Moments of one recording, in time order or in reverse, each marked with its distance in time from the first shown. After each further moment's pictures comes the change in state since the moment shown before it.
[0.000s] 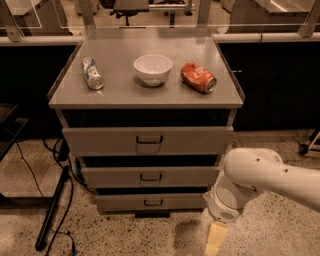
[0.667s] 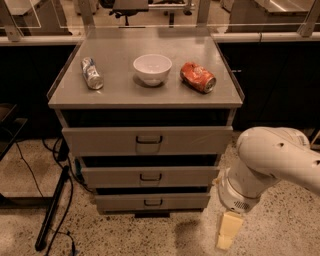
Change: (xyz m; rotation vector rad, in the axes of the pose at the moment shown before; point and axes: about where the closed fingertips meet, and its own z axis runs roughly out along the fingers) arm -0.006 0.010 -0.076 0.072 0.033 -0.034
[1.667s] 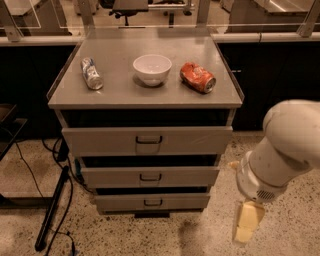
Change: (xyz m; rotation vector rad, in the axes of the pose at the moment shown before) arm 0.007 0.007 -0.084 0.096 0.015 -0.020
